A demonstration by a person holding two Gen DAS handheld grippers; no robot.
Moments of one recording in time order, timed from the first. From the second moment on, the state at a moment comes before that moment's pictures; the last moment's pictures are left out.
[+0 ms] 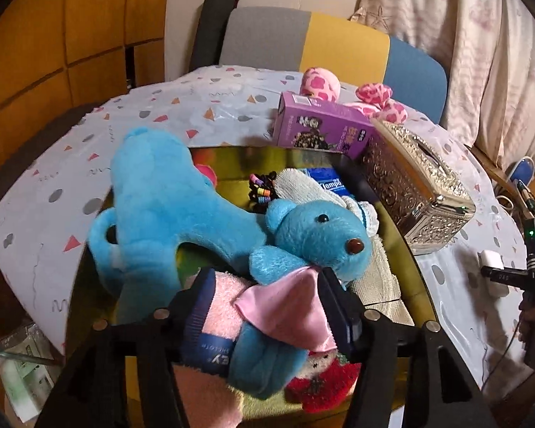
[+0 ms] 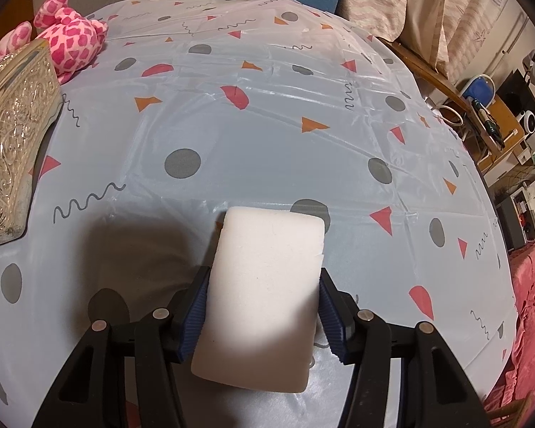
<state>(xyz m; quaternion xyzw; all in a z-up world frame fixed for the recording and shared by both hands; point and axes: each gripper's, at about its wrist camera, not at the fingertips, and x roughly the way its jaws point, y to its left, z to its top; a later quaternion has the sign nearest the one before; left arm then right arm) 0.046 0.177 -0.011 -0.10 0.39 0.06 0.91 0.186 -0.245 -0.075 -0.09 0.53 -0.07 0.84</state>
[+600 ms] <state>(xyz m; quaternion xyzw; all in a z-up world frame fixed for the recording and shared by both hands) 0.012 0.176 0.024 -0.10 0.34 0.08 0.93 0.149 -0.196 -0.072 -0.03 0.56 0.02 0.83</state>
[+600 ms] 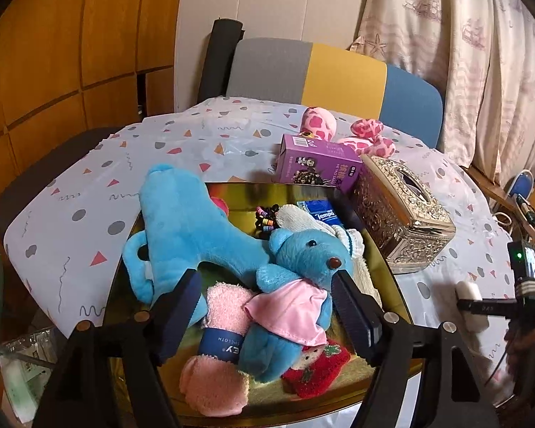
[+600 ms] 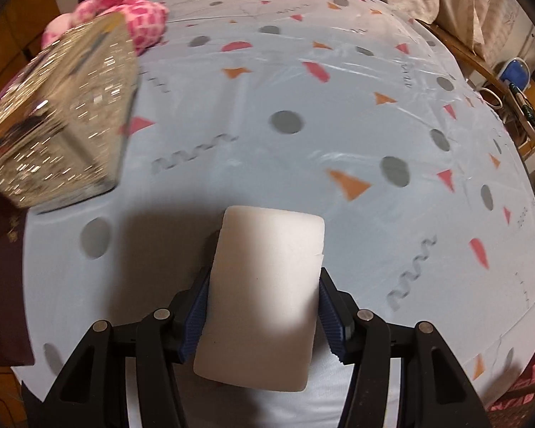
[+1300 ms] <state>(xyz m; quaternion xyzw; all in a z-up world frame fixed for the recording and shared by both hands) -0.009 0.222 0.025 -0.14 0.33 0.15 0.92 0.068 -0.017 0.012 -0.04 0.46 0.25 0.85</state>
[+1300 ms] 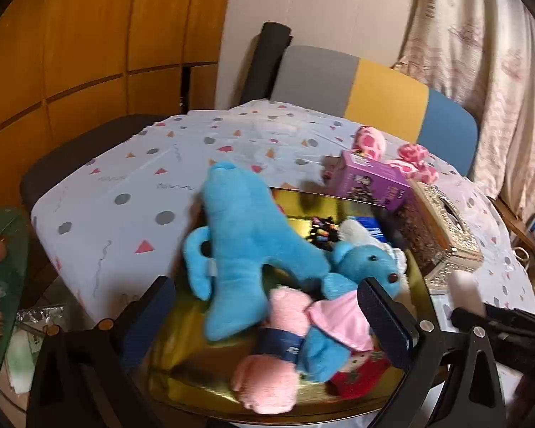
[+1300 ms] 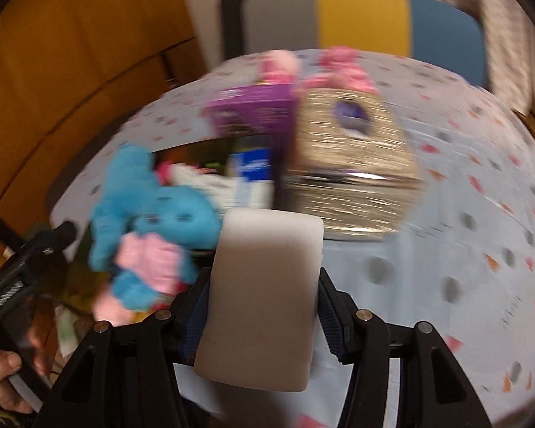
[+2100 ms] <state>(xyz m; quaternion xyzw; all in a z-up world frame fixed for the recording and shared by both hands) -0.009 0.206 0.030 -0.12 0.33 0.16 0.92 0.042 0.014 -0.014 -0.08 0.43 0.28 0.86</state>
